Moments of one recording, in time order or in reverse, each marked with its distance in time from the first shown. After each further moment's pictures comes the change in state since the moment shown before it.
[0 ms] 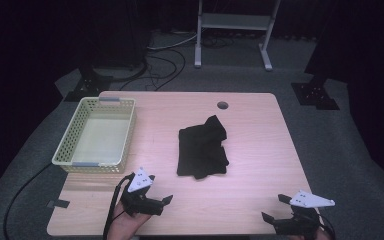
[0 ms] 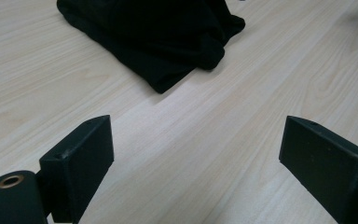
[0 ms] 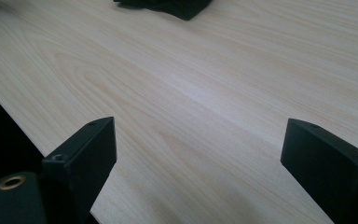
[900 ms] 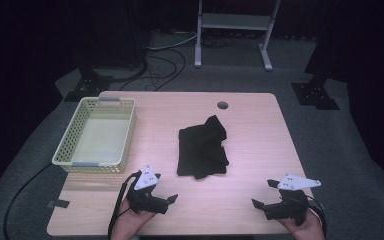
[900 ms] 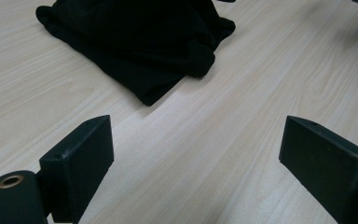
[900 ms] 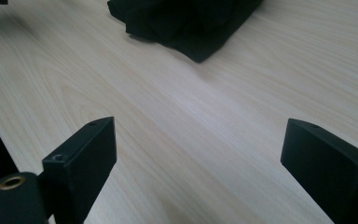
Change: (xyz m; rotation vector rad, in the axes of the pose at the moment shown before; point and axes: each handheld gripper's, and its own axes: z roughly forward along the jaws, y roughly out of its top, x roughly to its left) left arm -0.001 0.006 0.012 -0.003 -0.032 0.035; right arm 0.001 0.049 0.021 0.009 0.041 -0.088
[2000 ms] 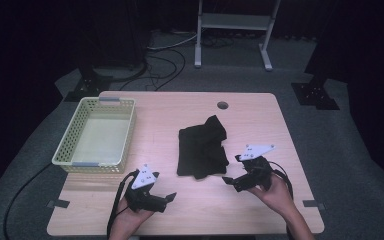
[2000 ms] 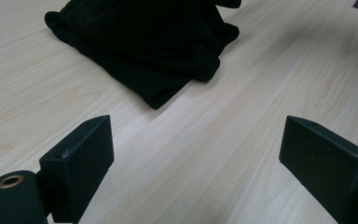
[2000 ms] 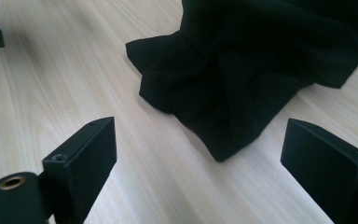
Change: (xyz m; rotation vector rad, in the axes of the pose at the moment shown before) left arm 0.006 -0.001 -0.002 -0.019 0.001 -0.008; right arm 0.003 0.089 0.072 0.069 0.109 -0.172
